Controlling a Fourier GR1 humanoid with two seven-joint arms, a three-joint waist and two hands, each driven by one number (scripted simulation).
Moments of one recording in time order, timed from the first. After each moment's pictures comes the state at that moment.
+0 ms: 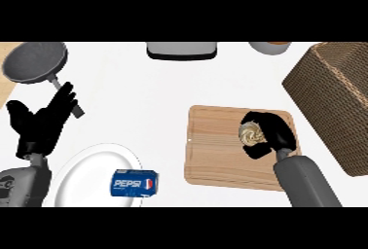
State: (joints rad) left arm -0.21 0.26 0.16 -1.39 0.06 -0.06 0.23; right arm -0.34 -0.15 0.10 -1.06 0.86 0.03 0.08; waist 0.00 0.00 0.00
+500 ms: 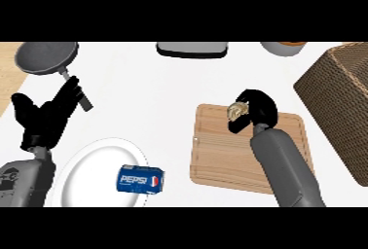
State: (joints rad) left arm -0.26 0.26 0.15 -1.37 0.06 -0.08 0.23; right arm -0.58 -0.03 0.00 -0.89 0.90 -0.16 0.51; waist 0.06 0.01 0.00
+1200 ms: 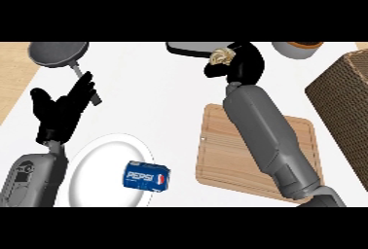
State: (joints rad) left arm -0.30 0.23 0.11 -1.35 0.03 -0.08 0.22; right arm -0.99 0.00 0.03 -0.68 0.89 -0.70 0.84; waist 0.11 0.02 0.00
